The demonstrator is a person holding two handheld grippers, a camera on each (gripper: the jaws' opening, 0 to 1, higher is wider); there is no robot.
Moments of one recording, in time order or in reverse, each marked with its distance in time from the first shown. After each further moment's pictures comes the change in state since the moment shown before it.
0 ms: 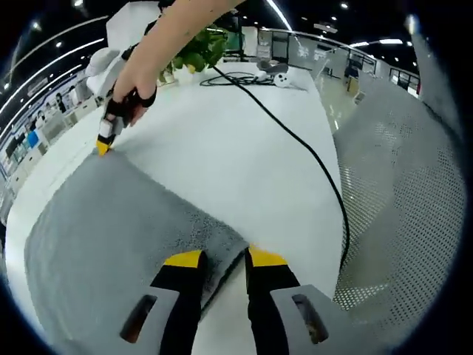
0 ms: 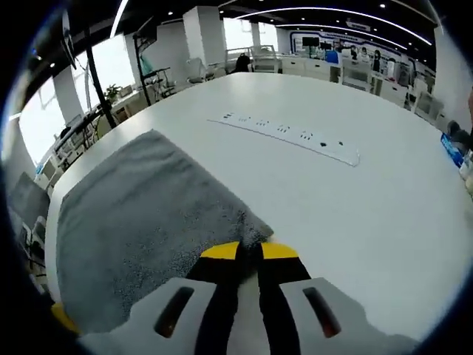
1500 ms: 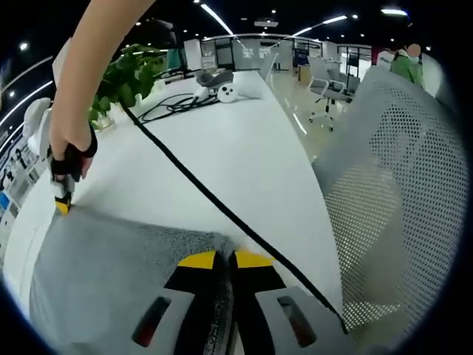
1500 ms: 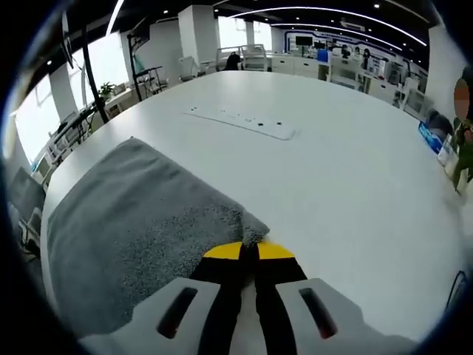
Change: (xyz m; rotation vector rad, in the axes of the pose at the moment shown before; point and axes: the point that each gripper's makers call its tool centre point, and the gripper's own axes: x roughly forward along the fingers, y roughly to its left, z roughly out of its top) left arm 0.093 -0.069 0.115 0.190 -0.112 -0.182; right arm -0.057 -0.093 -0.057 0.012 0.014 -0.053
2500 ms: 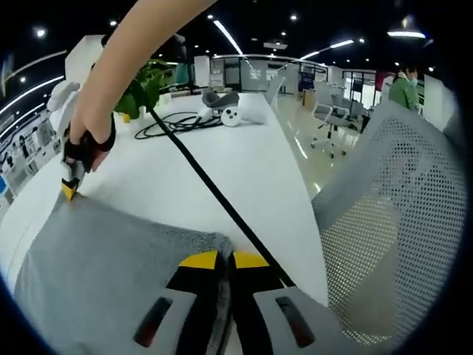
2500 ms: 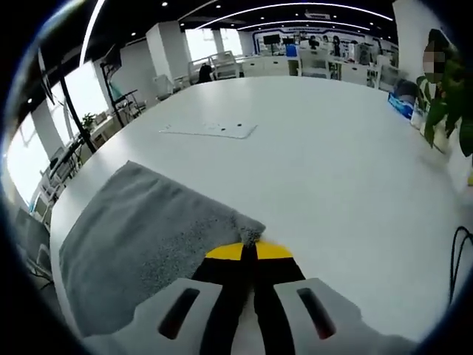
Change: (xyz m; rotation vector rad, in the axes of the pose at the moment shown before) left arm 0.005 -0.006 0.031 -0.093 -0.119 0.004; right arm -0.034 -0.028 -0.008 0.184 -0.045 -0.043
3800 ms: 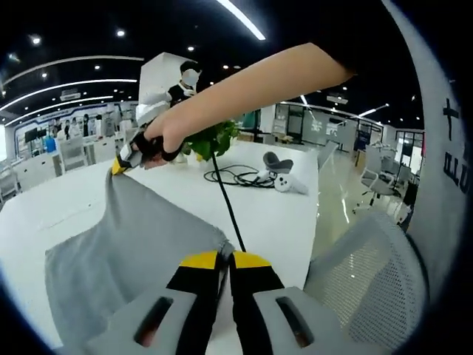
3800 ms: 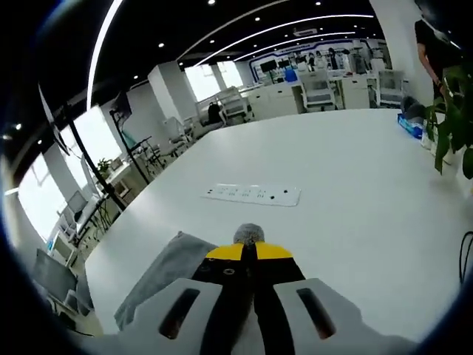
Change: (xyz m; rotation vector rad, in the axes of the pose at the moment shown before) left arm -0.144 0.032 0.039 -0.288 -0.258 0.312; right arm -0.035 0.091 0.112 0.147 -0.183 0.105
